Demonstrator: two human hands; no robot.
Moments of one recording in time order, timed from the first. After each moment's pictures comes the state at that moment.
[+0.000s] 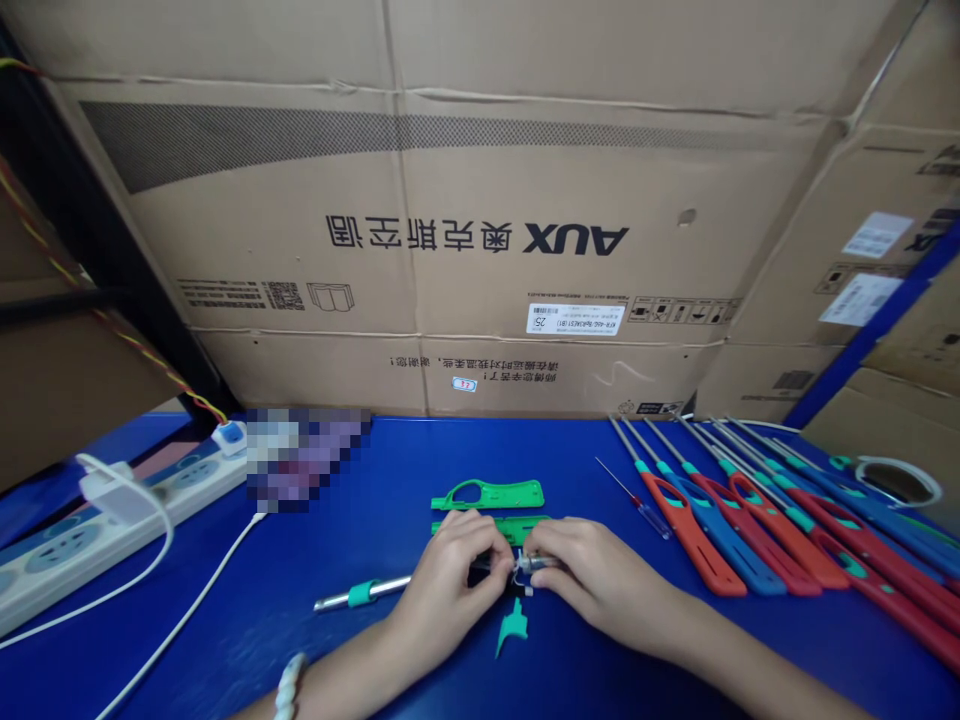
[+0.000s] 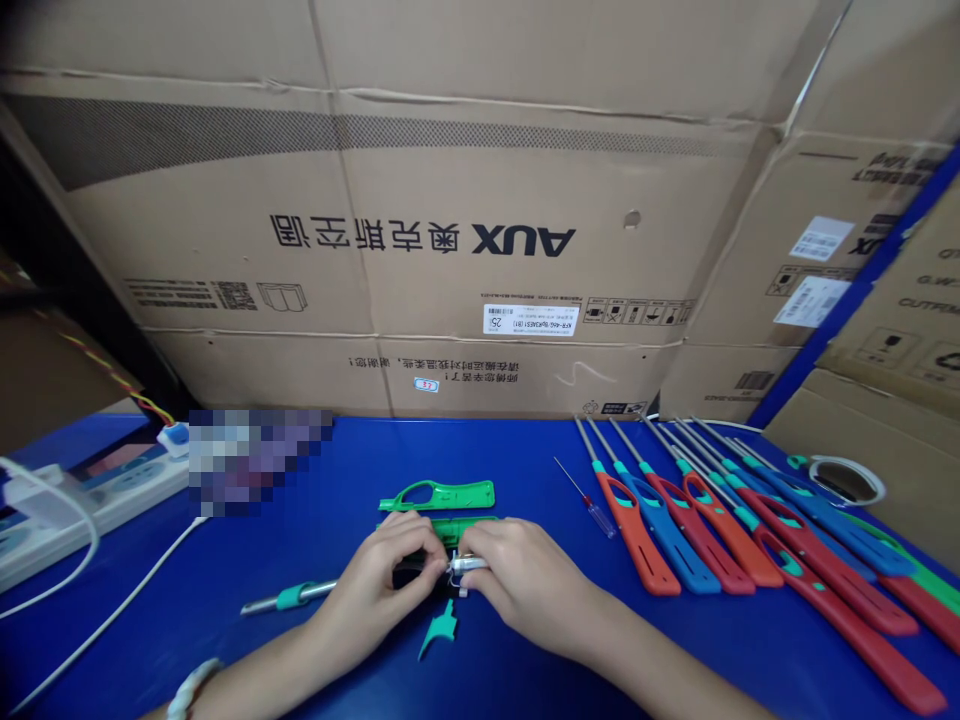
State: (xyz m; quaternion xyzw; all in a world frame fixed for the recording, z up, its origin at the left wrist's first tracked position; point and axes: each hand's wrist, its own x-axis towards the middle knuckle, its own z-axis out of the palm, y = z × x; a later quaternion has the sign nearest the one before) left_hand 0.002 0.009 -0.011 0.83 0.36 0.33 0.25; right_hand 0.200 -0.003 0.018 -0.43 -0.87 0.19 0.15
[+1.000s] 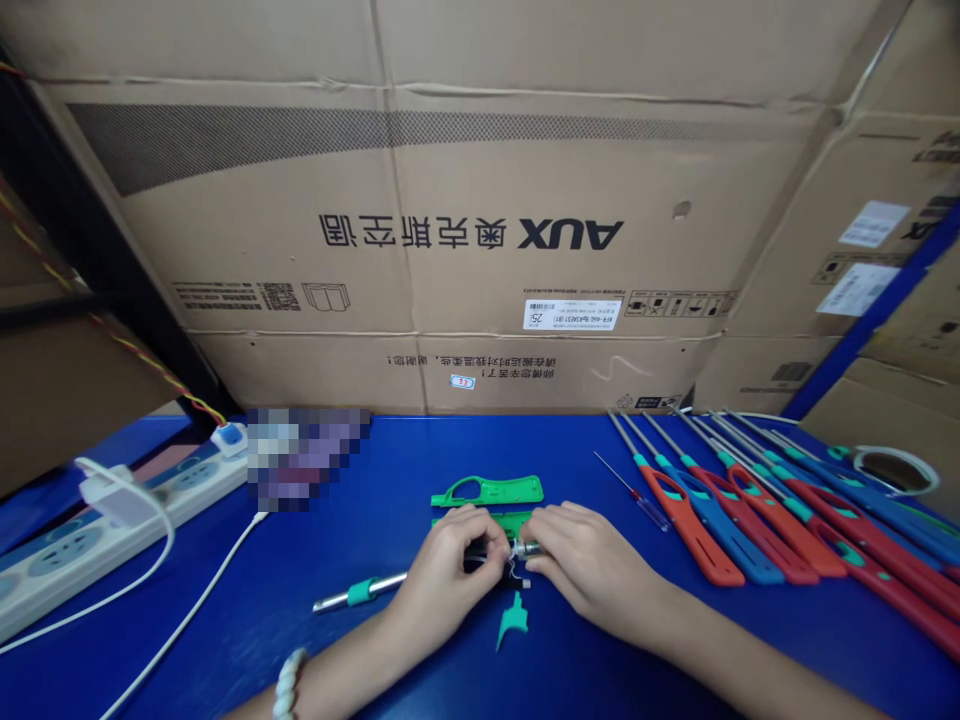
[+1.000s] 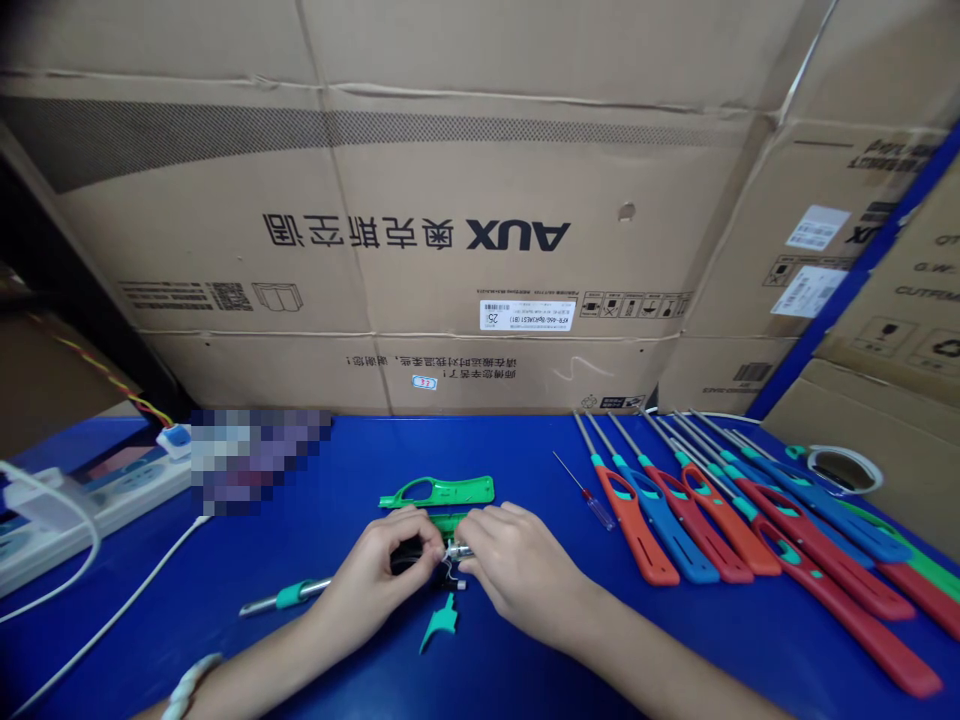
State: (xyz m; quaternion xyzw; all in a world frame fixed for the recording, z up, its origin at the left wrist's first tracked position) left_hand 0.000 0.014 -0.010 0.80 0.38 0.35 0.31; right_hand 0.195 -0.002 0.011 -0.39 -0.91 0.04 0.15
